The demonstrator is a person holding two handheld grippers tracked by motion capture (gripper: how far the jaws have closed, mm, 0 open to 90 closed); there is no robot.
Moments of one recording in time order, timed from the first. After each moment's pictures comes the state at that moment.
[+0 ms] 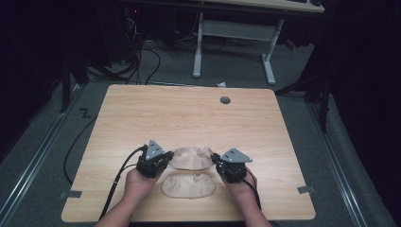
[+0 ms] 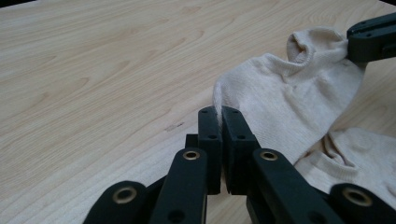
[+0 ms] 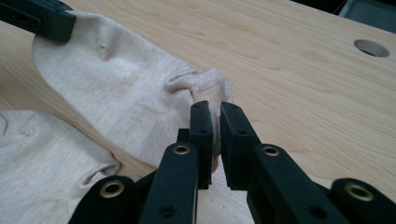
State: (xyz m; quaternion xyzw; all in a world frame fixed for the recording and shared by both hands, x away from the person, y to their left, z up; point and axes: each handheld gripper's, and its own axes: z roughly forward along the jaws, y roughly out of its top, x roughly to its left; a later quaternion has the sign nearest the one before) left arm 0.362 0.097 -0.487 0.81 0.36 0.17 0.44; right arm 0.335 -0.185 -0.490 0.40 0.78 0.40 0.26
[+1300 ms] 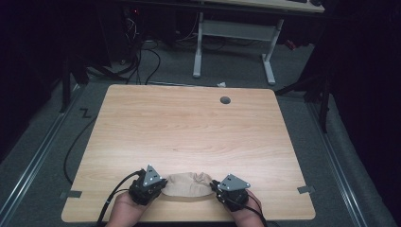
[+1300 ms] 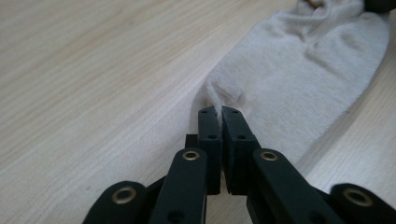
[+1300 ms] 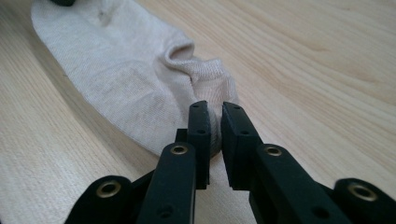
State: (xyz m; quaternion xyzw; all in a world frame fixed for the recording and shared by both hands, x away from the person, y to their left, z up) left arm 0.302 0.113 -0.509 0.87 0.33 0.13 0.35; right arm 0.270 -0.182 -0.512 0.35 0.84 0.36 0.22
